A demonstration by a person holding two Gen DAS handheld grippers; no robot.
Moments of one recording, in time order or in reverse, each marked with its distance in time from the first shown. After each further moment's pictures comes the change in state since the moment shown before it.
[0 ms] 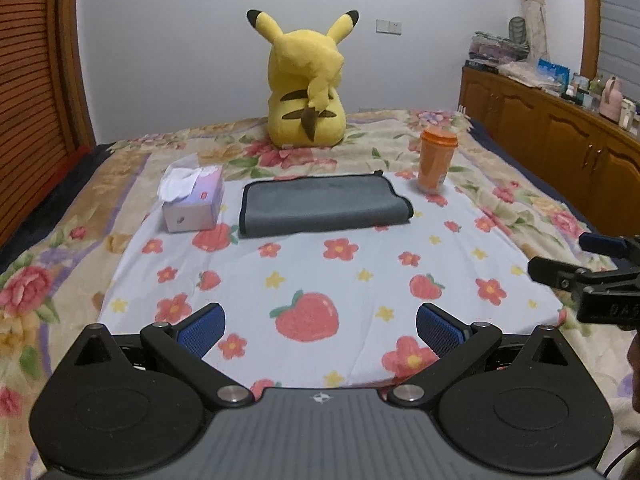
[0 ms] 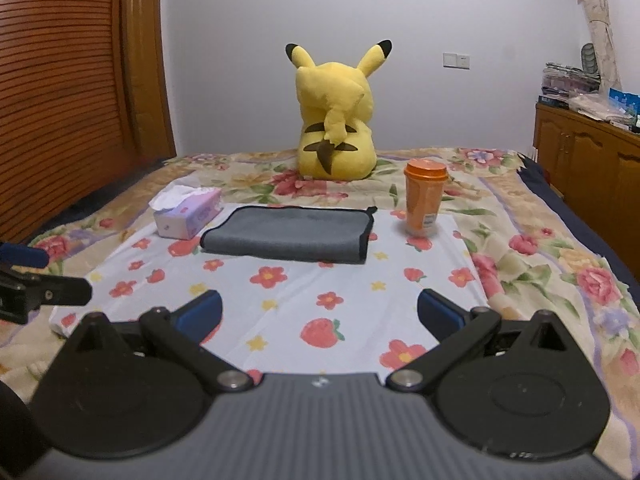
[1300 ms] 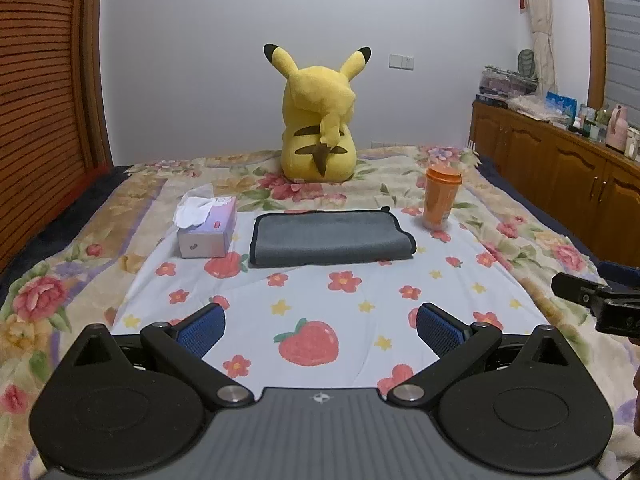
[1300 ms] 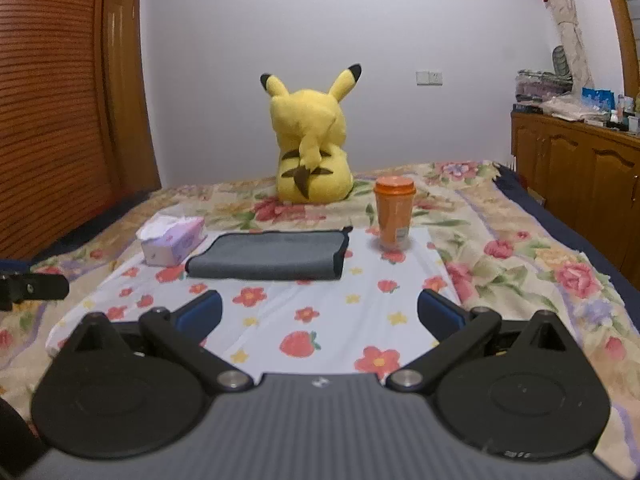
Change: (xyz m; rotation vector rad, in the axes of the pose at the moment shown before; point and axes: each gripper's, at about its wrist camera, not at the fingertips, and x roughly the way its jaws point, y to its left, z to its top) left arm -0.025 -0.010 0.003 -0.031 -0.118 0.034; right arm -0.025 -0.026 -0.007 0.064 -0.096 -0.028
